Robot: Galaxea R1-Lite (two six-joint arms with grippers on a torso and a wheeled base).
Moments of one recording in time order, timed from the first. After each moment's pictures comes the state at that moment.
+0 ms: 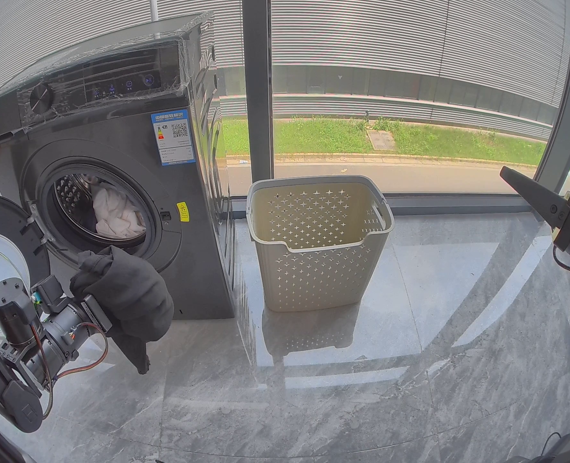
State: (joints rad) left arm -0.06 1.76 -0.07 -1.55 -0.15 -0.40; right arm 0.21 1.22 -0.51 -0.90 0.44 0.37
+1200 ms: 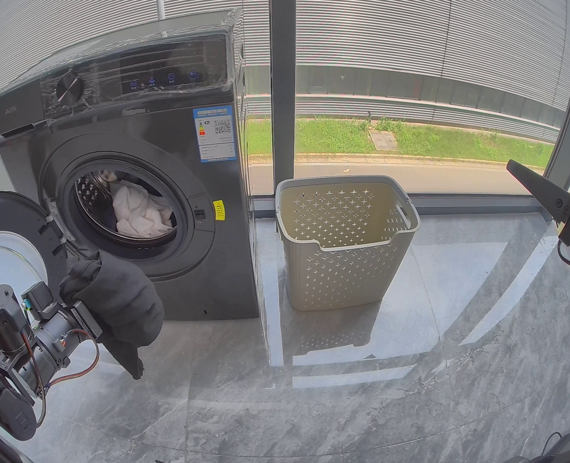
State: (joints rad) left arm -0.02 1.70 -0.02 -1.55 -0.14 -0.39; right arm 0.19 1.21 -0.52 -0.90 0.44 0.37
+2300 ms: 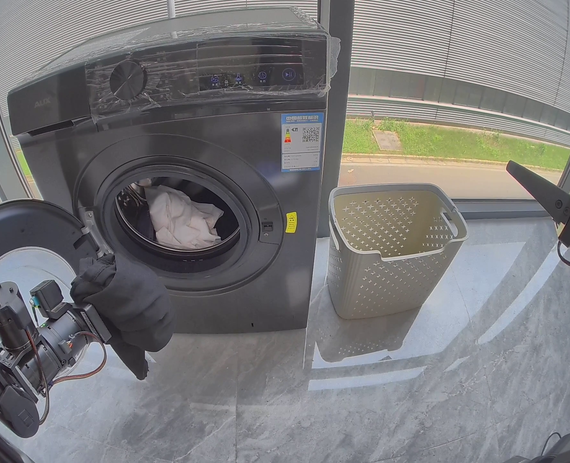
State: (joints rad) left arm -0.05 1.72 -0.04 -1.55 -0.23 -0.32; right arm 0.20 1.21 -0.51 -0.90 0.44 0.37
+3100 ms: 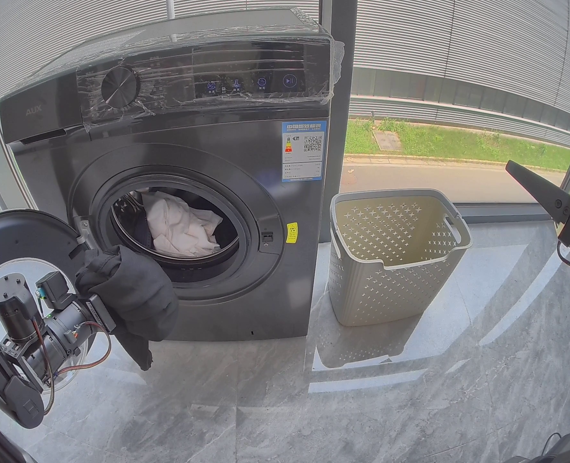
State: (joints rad) left arm -0.05 1.77 -0.10 -1.55 -0.22 -0.32; right arm 0.20 1.21 -0.52 -0.90 0.44 0.37
